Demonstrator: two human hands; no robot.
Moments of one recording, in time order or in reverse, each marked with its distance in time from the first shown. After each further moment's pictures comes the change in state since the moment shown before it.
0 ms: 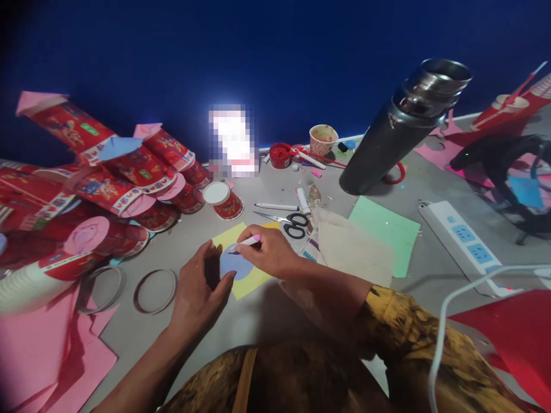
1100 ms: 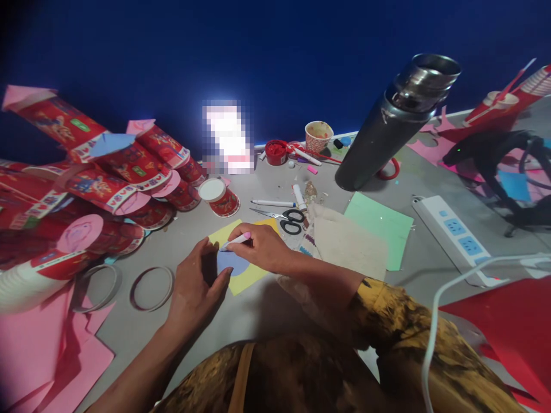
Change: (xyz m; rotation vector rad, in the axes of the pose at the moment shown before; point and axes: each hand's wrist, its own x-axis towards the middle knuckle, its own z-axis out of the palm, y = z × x) left_hand 0.001 -0.002 0.001 -0.019 -0.004 0.013; right_hand 0.007 -0.004 0.001 -0.042 -0.087 -0.037
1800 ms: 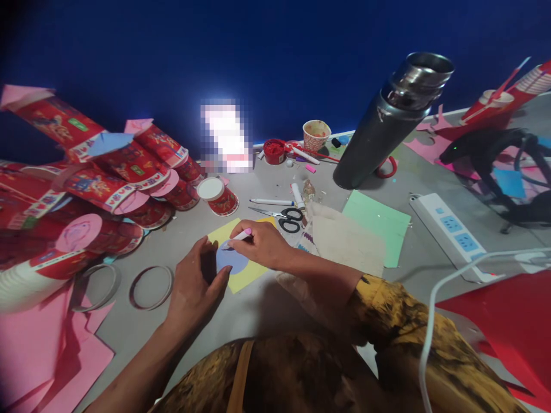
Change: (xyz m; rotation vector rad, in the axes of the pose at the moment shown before) left_hand 0.001 0.002 -0.001 -0.003 -0.010 -0.007; right_hand -0.001 0.001 -0.003 -0.045 0.037 -0.020
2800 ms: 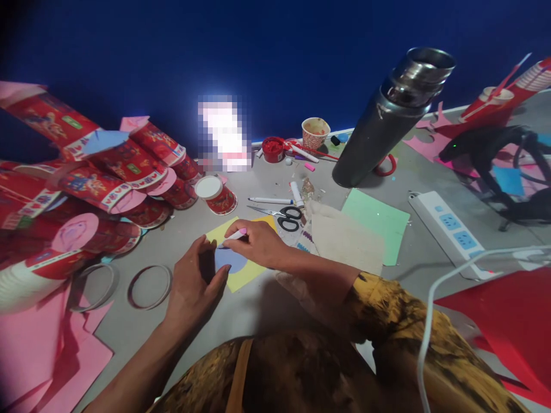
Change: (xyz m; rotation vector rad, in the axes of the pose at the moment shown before) left_hand -0.001 -0.002 0.000 0.021 0.004 0.023; right_hand 0.003 -0.002 0.001 0.018 -0.030 -0.007
